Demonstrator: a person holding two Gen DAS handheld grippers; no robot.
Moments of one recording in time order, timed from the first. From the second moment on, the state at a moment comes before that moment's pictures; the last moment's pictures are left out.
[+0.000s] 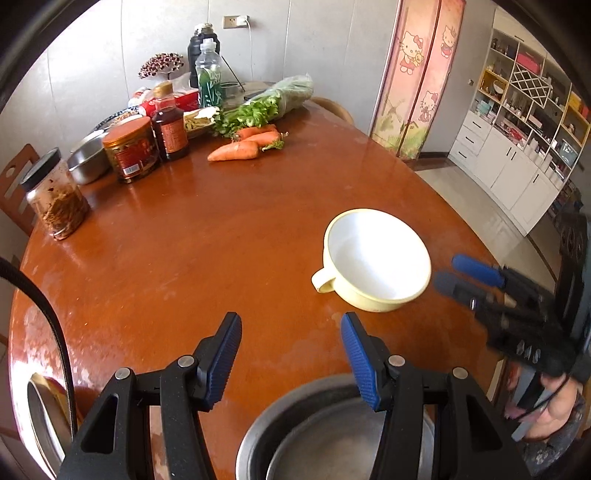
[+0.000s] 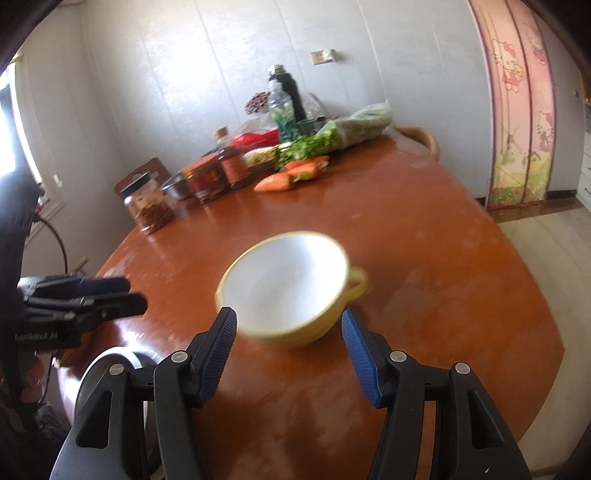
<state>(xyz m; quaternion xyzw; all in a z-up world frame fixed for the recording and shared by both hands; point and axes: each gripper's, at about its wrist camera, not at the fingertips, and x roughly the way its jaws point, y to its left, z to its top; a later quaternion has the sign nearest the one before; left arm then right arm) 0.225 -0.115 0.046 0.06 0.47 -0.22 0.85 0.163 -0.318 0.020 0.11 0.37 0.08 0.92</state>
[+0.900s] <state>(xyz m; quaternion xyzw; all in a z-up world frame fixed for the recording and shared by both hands) 0.245 -0.096 0.030 0.04 0.50 -0.20 0.84 0.217 -0.292 -0.005 0.12 0.42 0.15 0.89</state>
